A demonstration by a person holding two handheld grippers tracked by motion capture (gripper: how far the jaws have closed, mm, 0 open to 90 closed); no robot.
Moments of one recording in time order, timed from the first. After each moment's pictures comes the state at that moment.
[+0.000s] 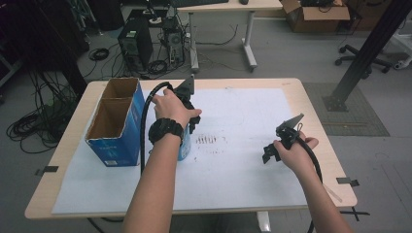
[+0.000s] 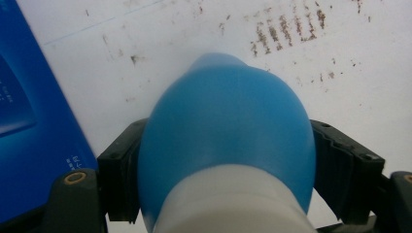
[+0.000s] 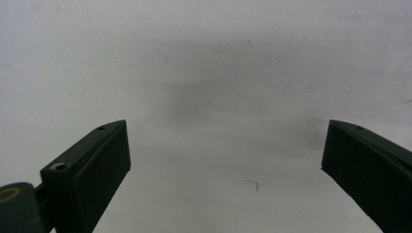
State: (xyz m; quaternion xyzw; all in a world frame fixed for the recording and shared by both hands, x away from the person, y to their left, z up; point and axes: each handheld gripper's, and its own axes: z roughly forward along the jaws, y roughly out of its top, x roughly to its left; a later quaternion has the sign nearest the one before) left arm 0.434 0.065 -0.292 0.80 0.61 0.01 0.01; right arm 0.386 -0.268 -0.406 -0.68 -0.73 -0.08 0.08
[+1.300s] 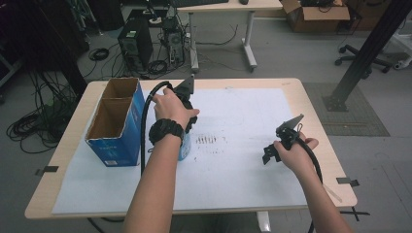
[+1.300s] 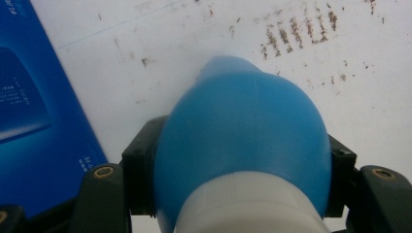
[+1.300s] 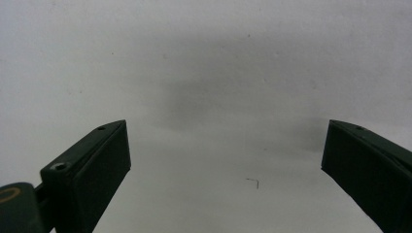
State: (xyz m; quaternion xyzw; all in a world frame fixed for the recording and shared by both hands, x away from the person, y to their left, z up) left arm 0.436 0.066 -0.292 0.80 0.60 0.02 0.00; right arm 0.385 -0.268 -0.408 -0.68 -0.73 -0.08 0.08
